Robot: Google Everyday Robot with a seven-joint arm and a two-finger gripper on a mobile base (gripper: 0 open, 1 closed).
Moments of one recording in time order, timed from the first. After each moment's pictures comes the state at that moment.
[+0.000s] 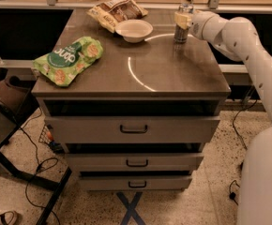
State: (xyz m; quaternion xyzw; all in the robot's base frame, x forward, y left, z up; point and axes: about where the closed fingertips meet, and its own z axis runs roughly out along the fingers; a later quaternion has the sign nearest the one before) arm 0.896 -0.201 0.920 -0.17 0.70 0.16 0.67
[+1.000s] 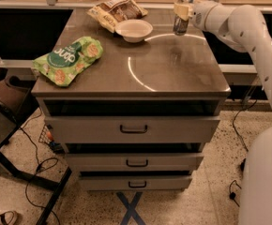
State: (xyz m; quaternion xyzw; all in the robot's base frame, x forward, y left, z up) arm 0.882 -0.191 0.960 -0.19 0.69 0.19 0.67
